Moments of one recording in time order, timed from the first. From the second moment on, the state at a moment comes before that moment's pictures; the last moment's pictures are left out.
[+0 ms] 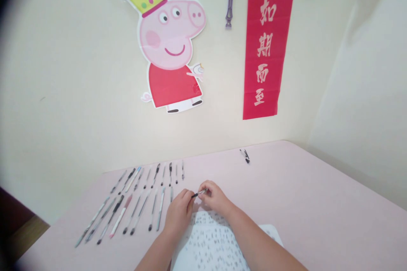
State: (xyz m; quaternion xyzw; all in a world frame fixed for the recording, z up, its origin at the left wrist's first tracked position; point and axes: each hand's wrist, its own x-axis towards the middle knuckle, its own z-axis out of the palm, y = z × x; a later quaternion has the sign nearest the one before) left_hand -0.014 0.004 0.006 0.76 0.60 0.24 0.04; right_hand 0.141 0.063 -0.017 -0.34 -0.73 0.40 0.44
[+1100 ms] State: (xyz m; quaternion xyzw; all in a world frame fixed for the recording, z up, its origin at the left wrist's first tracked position) left_hand -0.016 0.007 0.001 0.76 0.60 0.25 0.04; right_hand 0.139 0.066 -0.022 -0.37 -0.70 0.41 0.45
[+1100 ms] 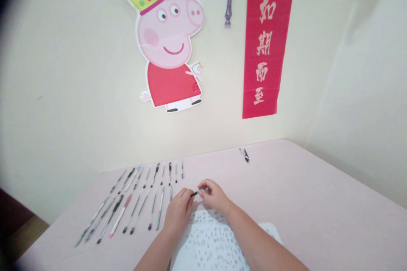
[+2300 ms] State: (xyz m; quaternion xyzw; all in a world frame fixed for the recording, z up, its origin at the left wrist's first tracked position) left_hand -0.017 0.008 0.000 0.72 0.65 0.24 0.03; right_hand 0.142 0.063 -0.023 -0.44 -0.79 0.22 0.36
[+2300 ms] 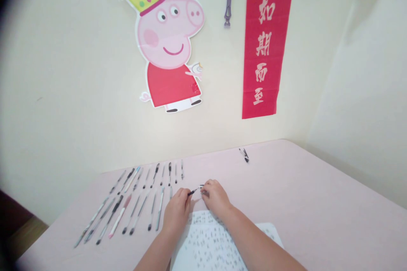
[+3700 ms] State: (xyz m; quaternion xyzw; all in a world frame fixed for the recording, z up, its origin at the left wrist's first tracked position) left_hand -0.017 0.011 -0.003 0.72 0.57 0.38 0.11; right_hand 0.145 0.072 -0.008 -0.40 -0.45 0.54 0.58
